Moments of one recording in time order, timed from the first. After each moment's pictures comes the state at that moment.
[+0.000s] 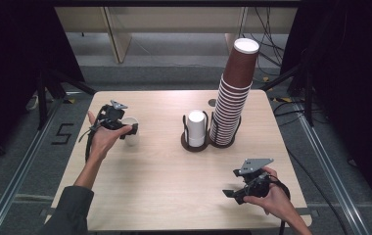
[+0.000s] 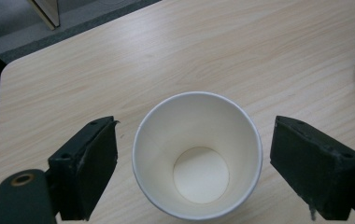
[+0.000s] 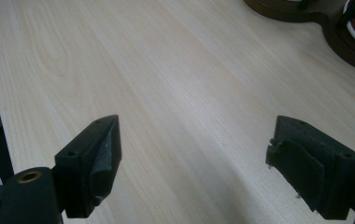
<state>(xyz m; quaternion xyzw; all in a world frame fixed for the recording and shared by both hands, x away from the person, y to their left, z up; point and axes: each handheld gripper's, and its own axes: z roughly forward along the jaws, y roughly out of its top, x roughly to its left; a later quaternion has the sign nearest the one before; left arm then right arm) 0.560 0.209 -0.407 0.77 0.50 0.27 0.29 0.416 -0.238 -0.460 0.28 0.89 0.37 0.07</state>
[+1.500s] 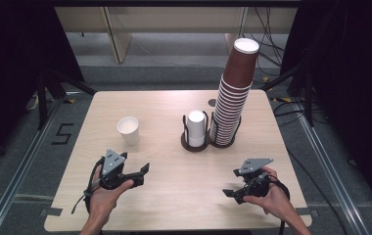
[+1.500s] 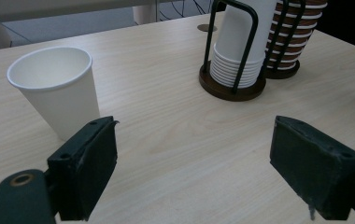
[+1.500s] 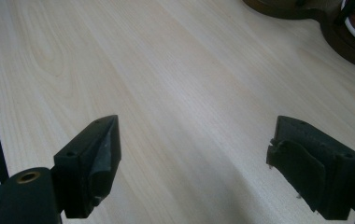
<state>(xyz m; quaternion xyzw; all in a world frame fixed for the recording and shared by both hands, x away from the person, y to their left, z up) 0.393 0.177 -0.437 0.71 0.46 0.25 0.48 0.418 -0.238 -0.462 0.28 0.88 0.36 0.07</state>
